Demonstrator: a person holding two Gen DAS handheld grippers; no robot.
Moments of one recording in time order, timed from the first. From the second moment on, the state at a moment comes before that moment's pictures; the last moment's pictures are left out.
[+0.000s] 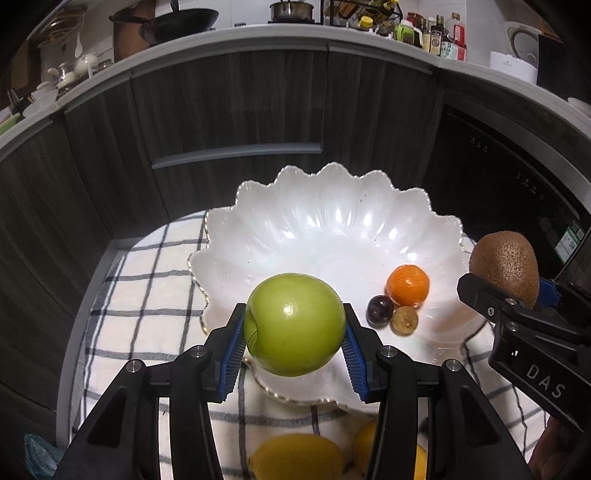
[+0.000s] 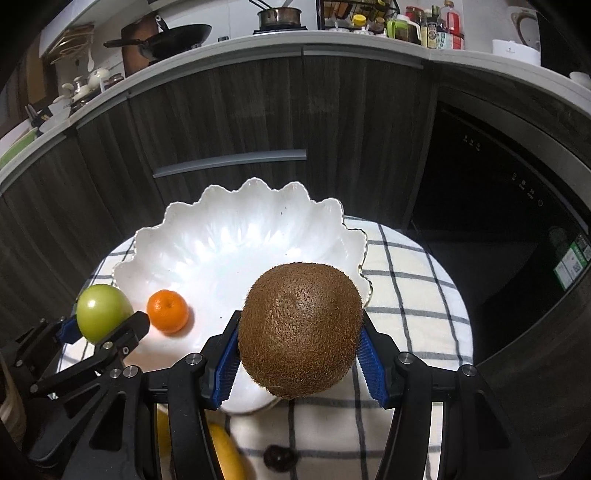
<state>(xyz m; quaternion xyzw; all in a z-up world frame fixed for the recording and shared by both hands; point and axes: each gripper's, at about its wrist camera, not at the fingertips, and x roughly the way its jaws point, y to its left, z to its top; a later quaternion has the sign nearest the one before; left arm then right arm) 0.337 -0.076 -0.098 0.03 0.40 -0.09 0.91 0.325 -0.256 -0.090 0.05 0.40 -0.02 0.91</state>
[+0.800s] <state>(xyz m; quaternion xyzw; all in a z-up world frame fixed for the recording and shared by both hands) 0.446 -0.078 -0.120 0.03 0.45 -0.07 0.89 0.441 -0.250 -0.115 0.06 0.46 0.00 0.88</state>
